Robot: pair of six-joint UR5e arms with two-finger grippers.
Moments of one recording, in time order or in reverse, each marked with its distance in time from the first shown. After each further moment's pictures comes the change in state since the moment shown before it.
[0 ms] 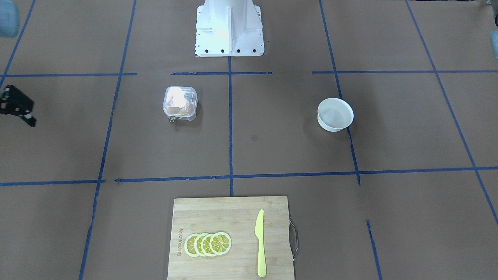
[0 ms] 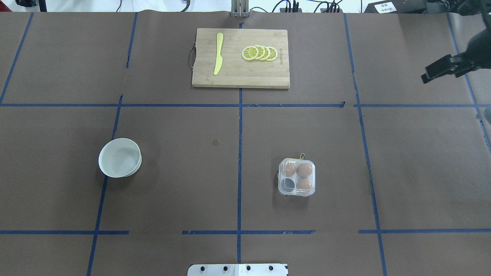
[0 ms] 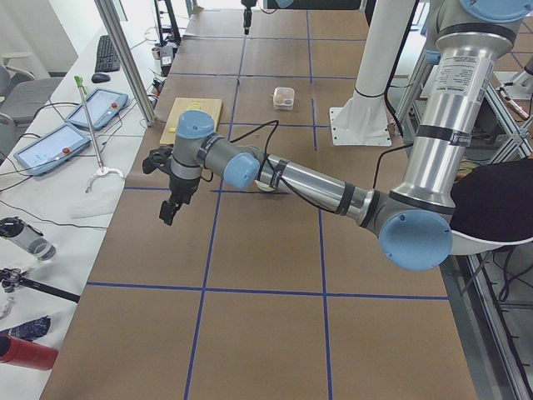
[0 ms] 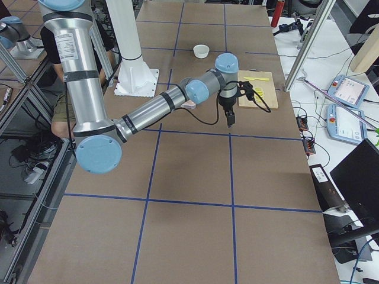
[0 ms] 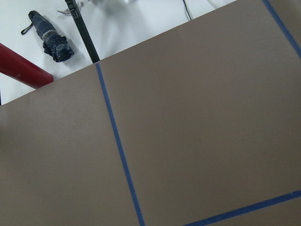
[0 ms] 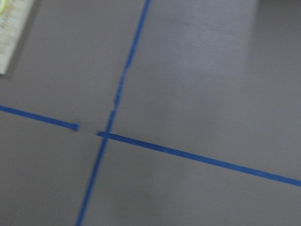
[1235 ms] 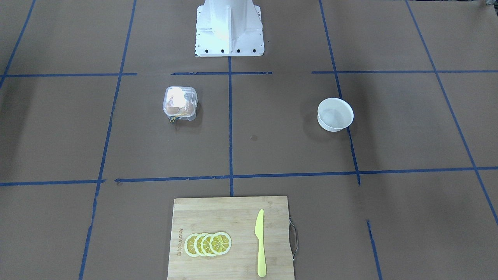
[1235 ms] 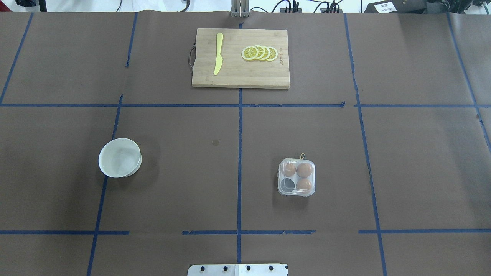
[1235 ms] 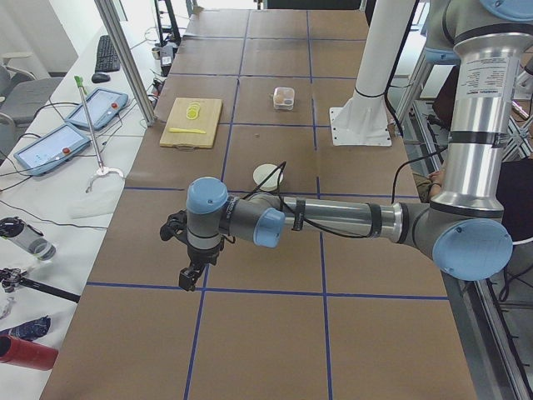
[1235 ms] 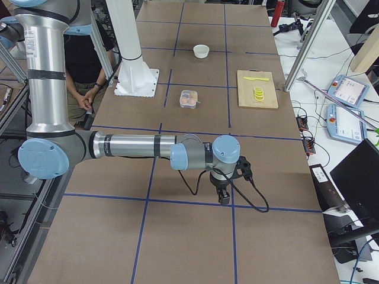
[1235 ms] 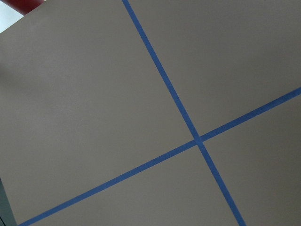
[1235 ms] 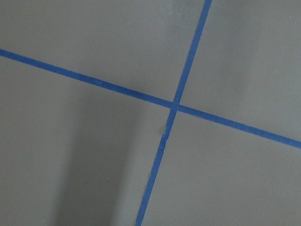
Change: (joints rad) left arm -0.083 0.139 0.078 0.079 -0.084 0.252; right arm 0.280 -0.145 -0.312 0.034 0.084 -0.518
